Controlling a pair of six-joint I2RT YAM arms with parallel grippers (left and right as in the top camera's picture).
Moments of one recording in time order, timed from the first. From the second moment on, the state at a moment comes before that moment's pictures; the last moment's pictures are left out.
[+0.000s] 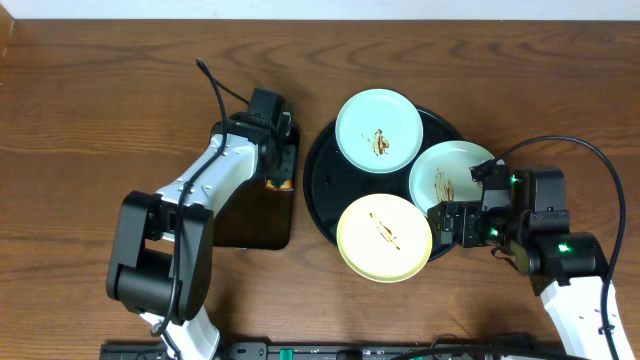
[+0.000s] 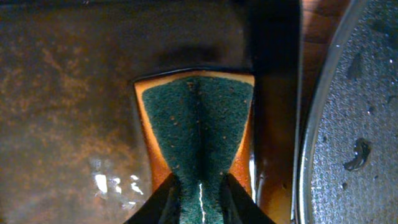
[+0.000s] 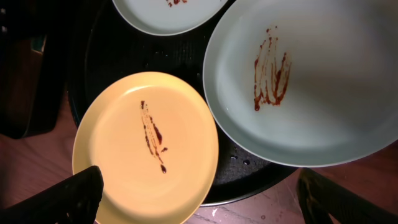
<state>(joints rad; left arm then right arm) -0.28 1.86 1.19 -0.63 0.06 -0.15 0.09 1.00 0.77 -0.80 -0.32 0.13</state>
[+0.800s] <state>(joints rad) -0.27 1.73 1.18 -0.82 0.02 -0.16 0.09 1.00 0.77 -0.80 -0.28 0.13</state>
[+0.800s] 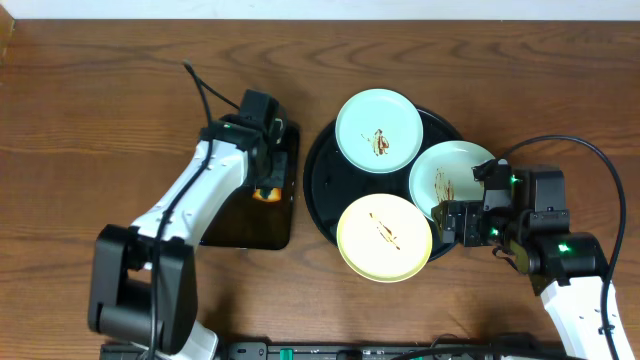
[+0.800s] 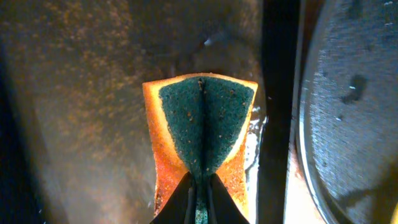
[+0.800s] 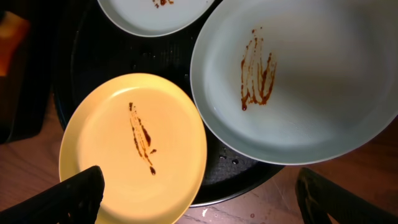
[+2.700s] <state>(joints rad) -0.19 1.78 1.05 -0.72 0.12 -0.15 0.09 1.01 0.77 -0.80 -0.27 0.13</state>
